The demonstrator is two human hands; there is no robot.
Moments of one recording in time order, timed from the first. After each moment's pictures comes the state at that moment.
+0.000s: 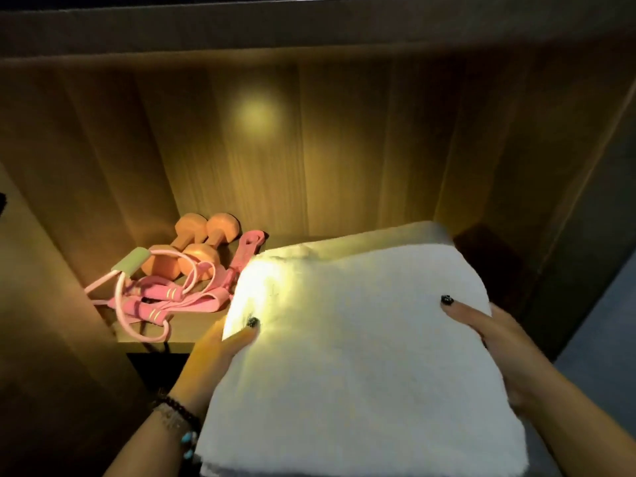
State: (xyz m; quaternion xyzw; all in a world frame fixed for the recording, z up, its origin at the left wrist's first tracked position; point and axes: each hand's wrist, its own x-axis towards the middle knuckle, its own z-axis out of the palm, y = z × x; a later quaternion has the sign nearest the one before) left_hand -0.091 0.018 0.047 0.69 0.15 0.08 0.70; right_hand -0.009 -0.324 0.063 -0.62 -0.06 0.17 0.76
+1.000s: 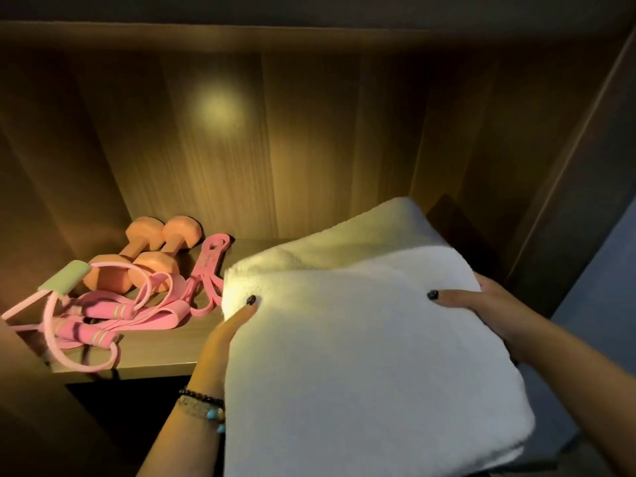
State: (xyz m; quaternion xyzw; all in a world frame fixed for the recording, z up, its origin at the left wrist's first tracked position) left_hand -0.034 -0.017 0.042 0.55 0.22 0.02 0.81; right_hand 0.049 -0.359 0.086 -0.75 -0.08 0.17 0.63
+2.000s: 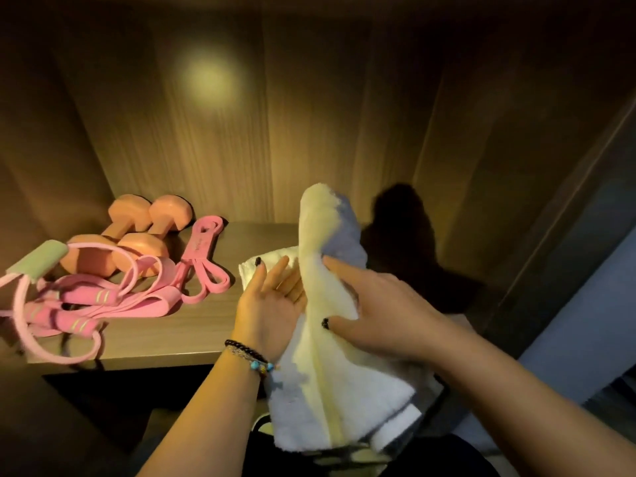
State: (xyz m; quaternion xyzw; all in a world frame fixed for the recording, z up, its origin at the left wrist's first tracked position) left_hand 0.030 -0.045 0.023 0.30 0.07 0.01 0.95; right_hand 0.002 -0.218 0.120 -0.94 -0.30 0.00 0.18
